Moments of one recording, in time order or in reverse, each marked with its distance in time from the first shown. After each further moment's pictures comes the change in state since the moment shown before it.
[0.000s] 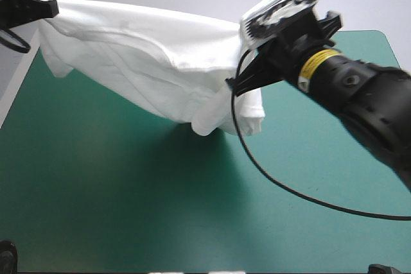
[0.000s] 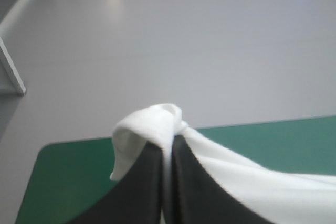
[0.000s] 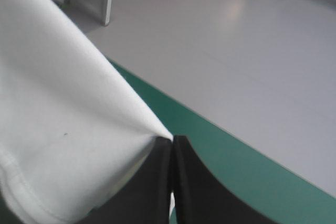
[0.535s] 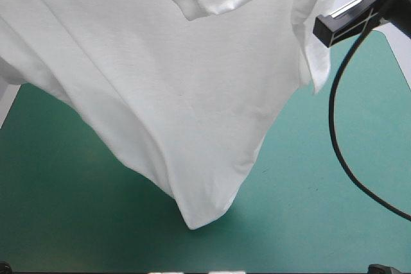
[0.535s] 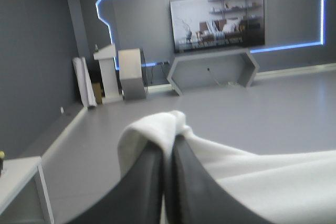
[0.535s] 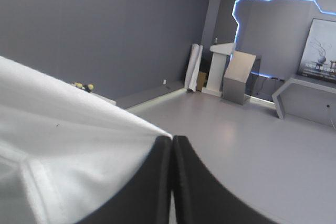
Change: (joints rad) left arm -0.008 -0.076 -0.397 0.071 0.028 -0.008; right arm 0.002 -0.003 -0.476 0.048 -0.037 -0.184
